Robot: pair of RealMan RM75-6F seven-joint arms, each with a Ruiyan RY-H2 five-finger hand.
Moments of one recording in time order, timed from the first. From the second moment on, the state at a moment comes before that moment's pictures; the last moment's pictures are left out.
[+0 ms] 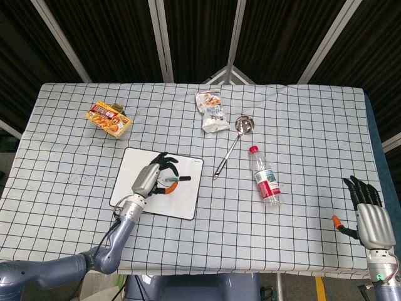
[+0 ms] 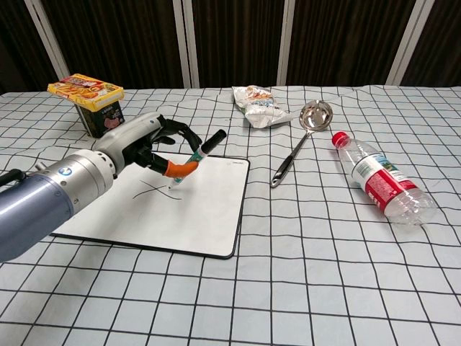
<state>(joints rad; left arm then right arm) -0.70 -1.86 -0.28 -1.27 1.18 1.00 -0.18 0.10 -1.12 0.09 -1.69 -1.39 1.39 0.01</state>
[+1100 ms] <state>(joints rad) -0.70 -1.86 -0.31 -1.31 1.20 1.03 -0.23 0.10 -1.12 0.09 -1.68 -1.39 1.39 0.01</state>
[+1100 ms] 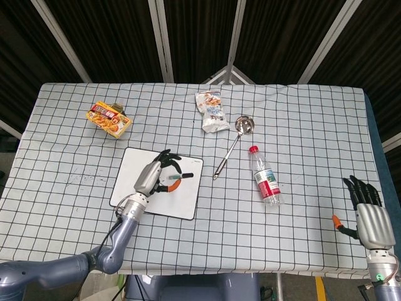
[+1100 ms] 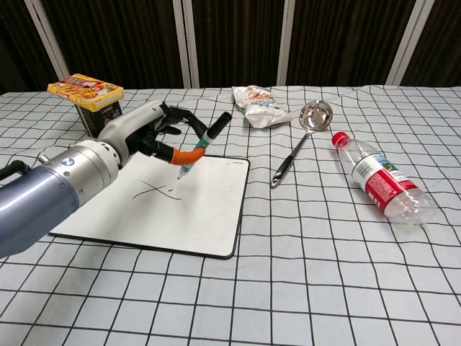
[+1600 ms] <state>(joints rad) -0.67 -1.67 -0.28 -1.39 1.30 1.08 -0.10 0.10 -1.12 0.09 -1.69 -1.38 1.39 0.01</state>
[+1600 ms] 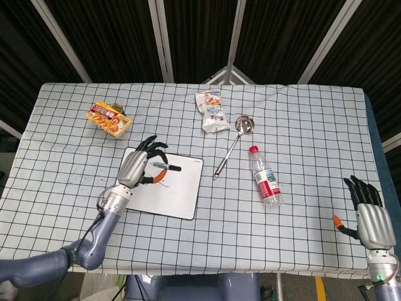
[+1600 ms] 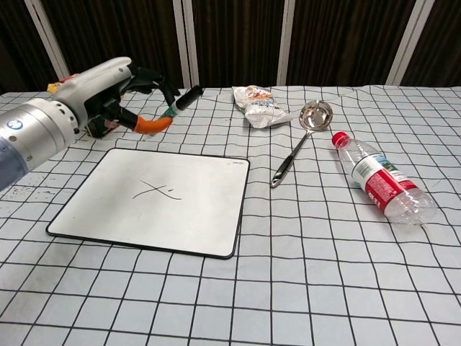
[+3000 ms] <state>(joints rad) -0.54 -1.47 -0.11 -1.35 1.21 1.06 0.25 0.10 -1.11 0.09 -1.70 -1.37 1.39 -0.01</state>
